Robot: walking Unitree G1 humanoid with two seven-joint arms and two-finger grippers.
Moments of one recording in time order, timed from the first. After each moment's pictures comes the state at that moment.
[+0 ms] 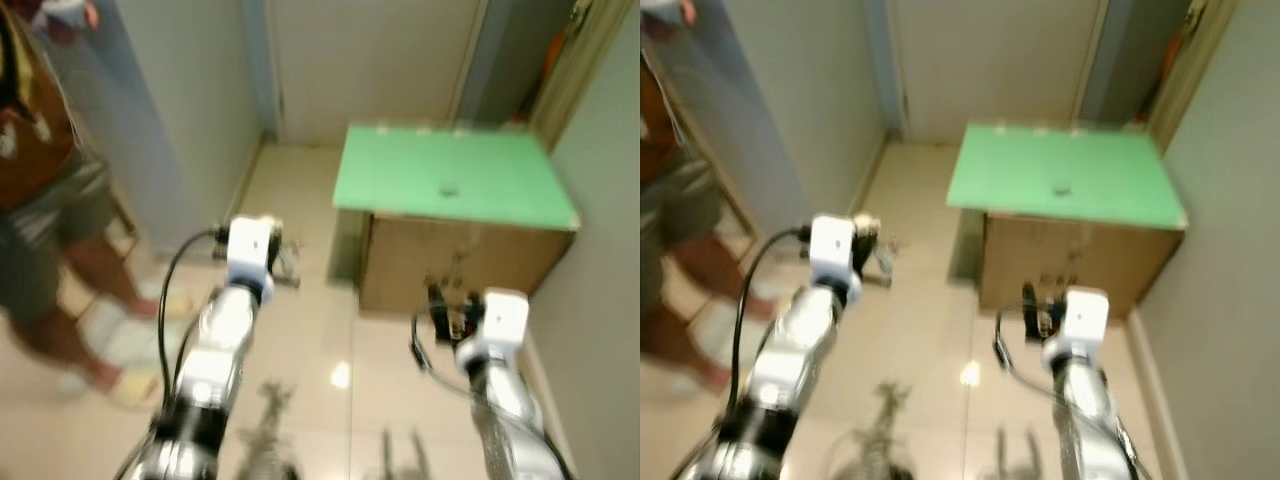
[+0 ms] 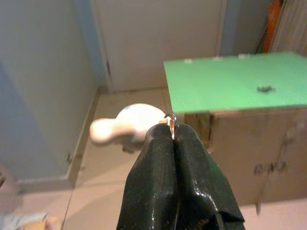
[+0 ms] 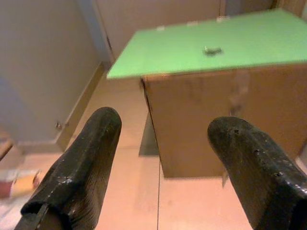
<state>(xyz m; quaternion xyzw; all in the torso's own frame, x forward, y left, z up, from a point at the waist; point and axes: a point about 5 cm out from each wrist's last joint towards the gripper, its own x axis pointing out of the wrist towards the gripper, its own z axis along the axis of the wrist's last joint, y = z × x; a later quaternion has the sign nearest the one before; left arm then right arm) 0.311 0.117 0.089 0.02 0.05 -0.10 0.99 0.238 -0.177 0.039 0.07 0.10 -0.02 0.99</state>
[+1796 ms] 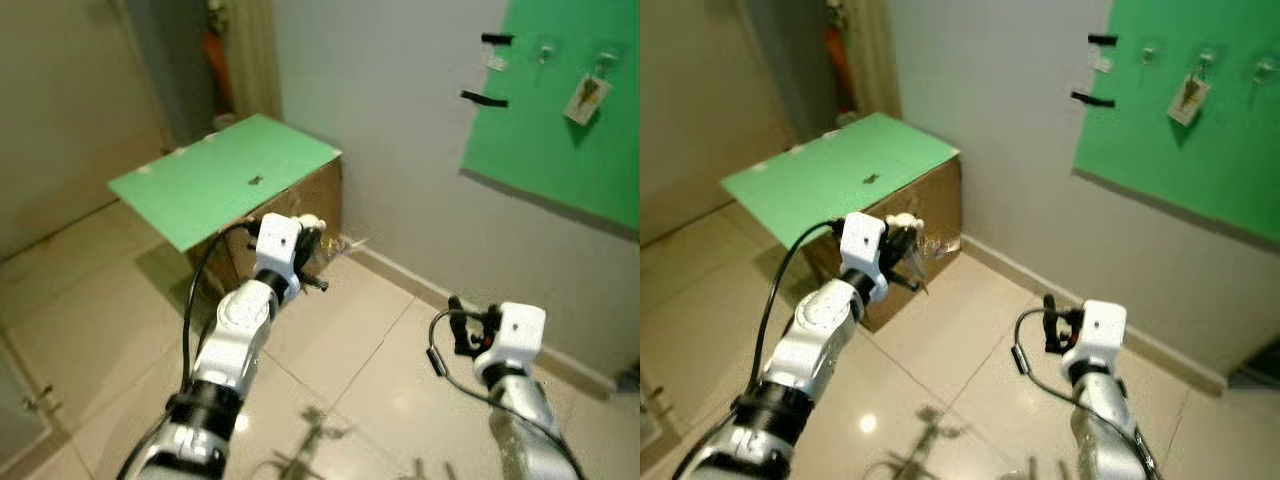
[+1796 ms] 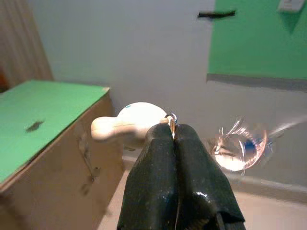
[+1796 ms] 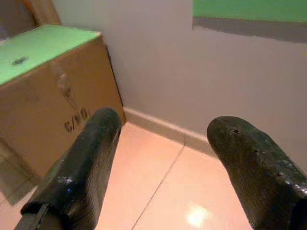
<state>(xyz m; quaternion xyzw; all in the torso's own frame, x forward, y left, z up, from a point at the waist) 0.322 0.097 0.095 0.03 0.03 -0.20 0.98 0.234 -0.192 0.027 0.04 0.12 -0.04 0.99</state>
